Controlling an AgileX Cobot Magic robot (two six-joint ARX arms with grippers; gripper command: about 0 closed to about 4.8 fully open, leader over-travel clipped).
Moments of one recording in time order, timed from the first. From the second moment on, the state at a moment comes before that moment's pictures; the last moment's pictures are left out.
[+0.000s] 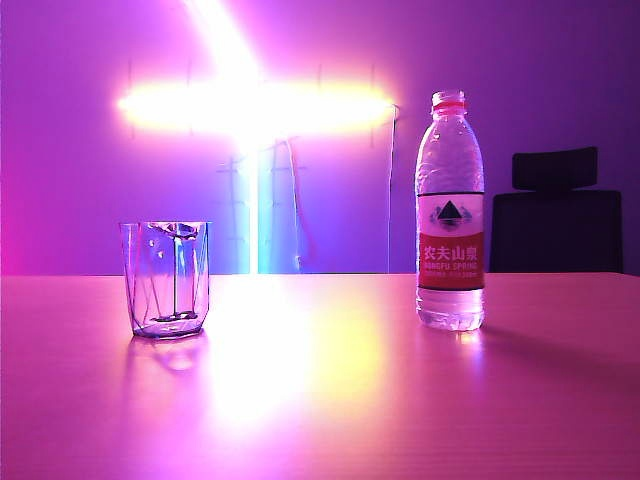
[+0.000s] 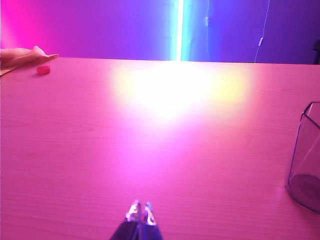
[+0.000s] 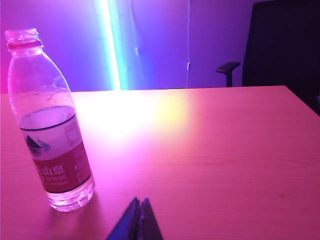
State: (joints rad) left arm 0.02 0.00 0.00 -0.06 -0.07 0.01; right arm 0.05 0.00 0.01 0.03 0.00 0.05
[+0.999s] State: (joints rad) left arm -0.49 0.04 0.00 -0.06 -0.07 0.01; right arm 0.05 0.00 0.01 0.10 -0.21 0.26
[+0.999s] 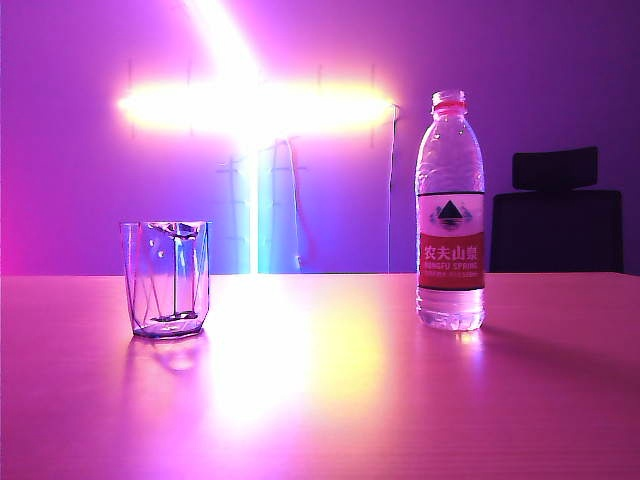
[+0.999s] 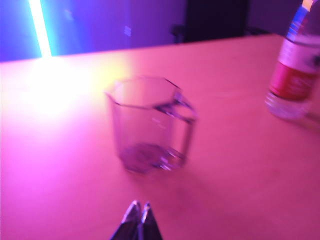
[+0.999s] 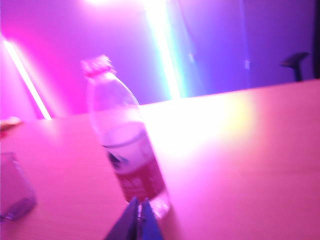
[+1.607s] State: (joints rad) left arm -0.72 0.09 0.00 -0.06 -0.07 0.01; right arm 0.05 0.28 0.15 0.19 -0.23 0.22
